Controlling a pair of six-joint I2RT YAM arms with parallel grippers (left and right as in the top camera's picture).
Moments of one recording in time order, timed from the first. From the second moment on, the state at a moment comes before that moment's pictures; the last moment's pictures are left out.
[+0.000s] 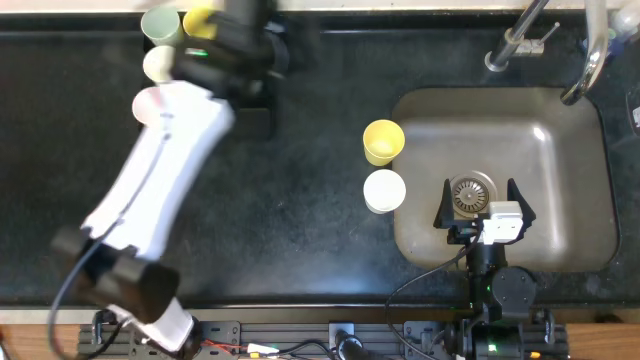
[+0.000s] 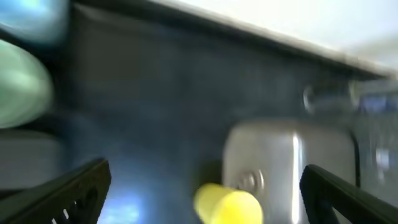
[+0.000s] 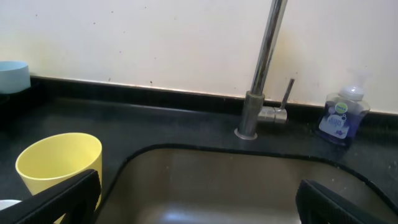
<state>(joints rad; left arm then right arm) -0.49 1.86 1.84 -0.79 0.08 -0.68 -0.02 0.02 0.02 -0.02 -0.02 -0.07</state>
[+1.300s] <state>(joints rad) -0.70 2.13 1.84 -1.00 0.11 -0.87 -0.02 0.02 0.02 -0.02 -0.02 -0.07</state>
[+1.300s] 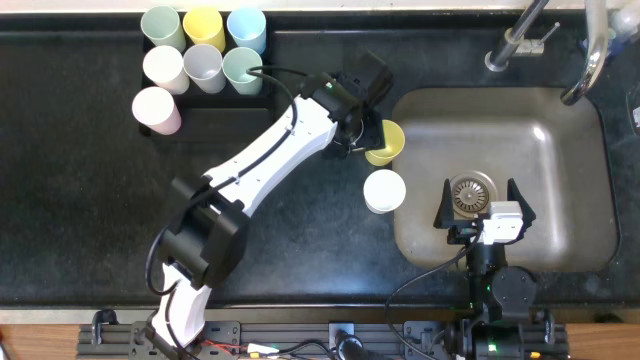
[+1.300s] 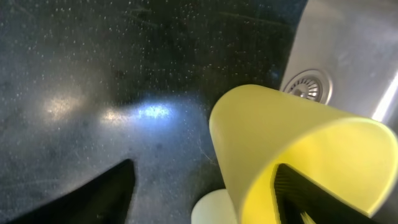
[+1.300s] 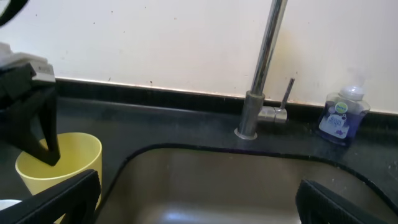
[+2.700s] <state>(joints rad) -0.04 1.88 1.79 -1.31 -0.04 -1.18 -0.02 0.02 0.02 -0.02 -0.02 -0.07</state>
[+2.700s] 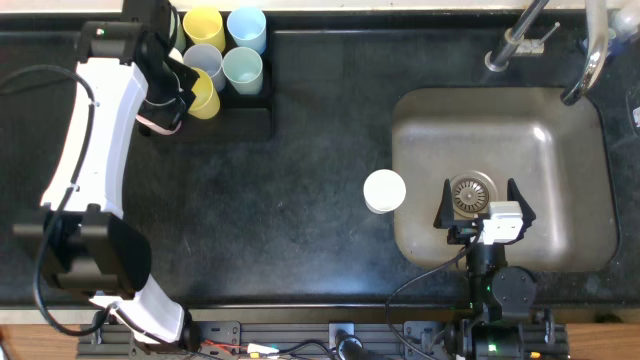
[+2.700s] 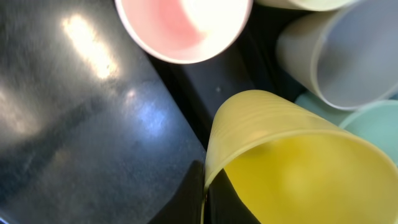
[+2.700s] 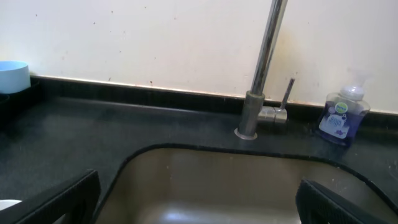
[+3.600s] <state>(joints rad) -0.04 2.01 1.79 -1.28 -0.04 -1.41 -0.02 0.02 0.02 -0.02 -0.02 -0.07</state>
